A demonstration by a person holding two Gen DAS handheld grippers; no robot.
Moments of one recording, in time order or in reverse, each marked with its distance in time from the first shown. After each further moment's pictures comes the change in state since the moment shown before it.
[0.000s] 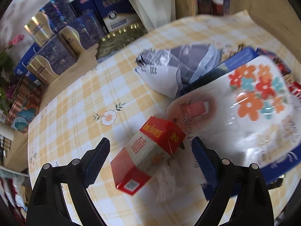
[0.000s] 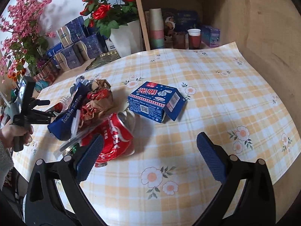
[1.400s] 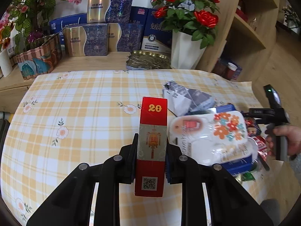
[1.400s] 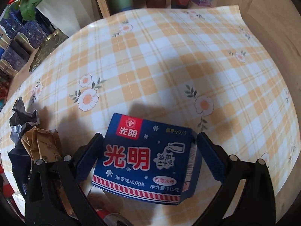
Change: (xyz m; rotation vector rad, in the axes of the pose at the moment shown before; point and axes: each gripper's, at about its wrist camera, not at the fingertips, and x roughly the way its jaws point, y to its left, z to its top) left arm -0.088 0.051 -0.070 -0.479 -0.257 -0.153; right arm 0.182 0.002 0.103 0.184 0.353 -0.220
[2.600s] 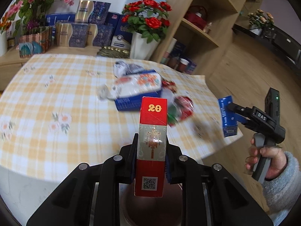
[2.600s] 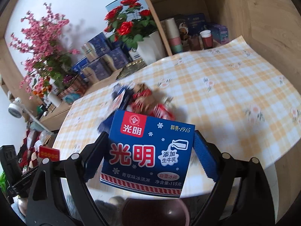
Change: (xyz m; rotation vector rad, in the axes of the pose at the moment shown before) left arm -0.170 -0.088 -0.151 -0.041 -0.035 -0.246; right arm -0.203 -0.056 -0.238 -0.102 -0.361 0.466
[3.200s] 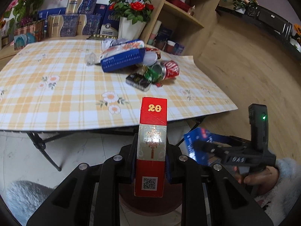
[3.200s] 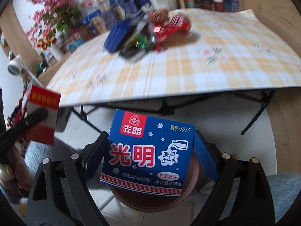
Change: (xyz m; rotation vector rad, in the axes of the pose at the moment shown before) left arm 0.009 -0.019 -0.106 0.073 0.040 -0.028; right arm 0.030 0.024 -0.176 -0.165 0.222 -0.027
